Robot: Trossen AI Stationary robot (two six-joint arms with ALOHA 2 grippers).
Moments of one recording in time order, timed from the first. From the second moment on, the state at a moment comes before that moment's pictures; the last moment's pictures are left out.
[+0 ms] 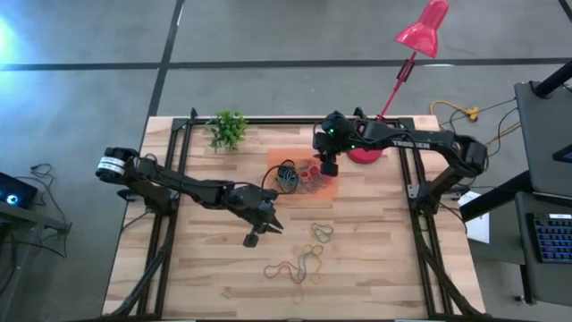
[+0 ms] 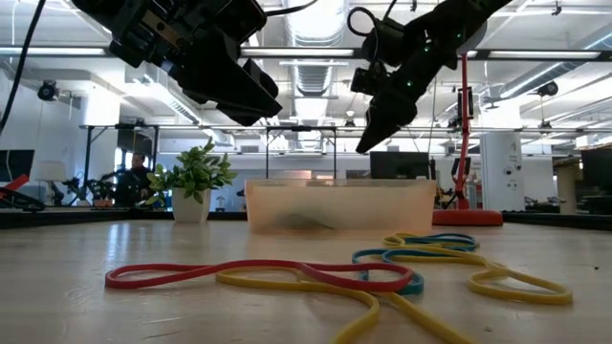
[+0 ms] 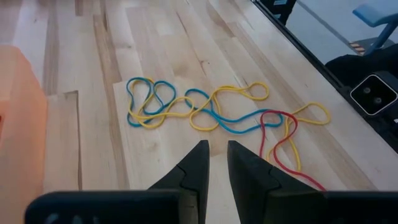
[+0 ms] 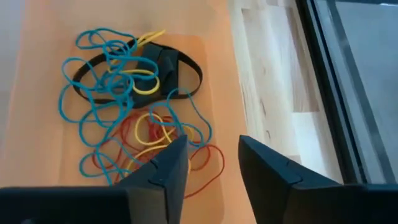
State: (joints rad) left arm -0.15 1.49 0.78 0.18 0.23 0.03; right arm -0.43 1.58 1.10 -0.42 -0.08 -0.34
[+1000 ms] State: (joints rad) left arm -0.16 1.49 0.78 0.17 0.33 0.06; right arm 0.08 1.30 0.54 0.11 -0.36 0.04
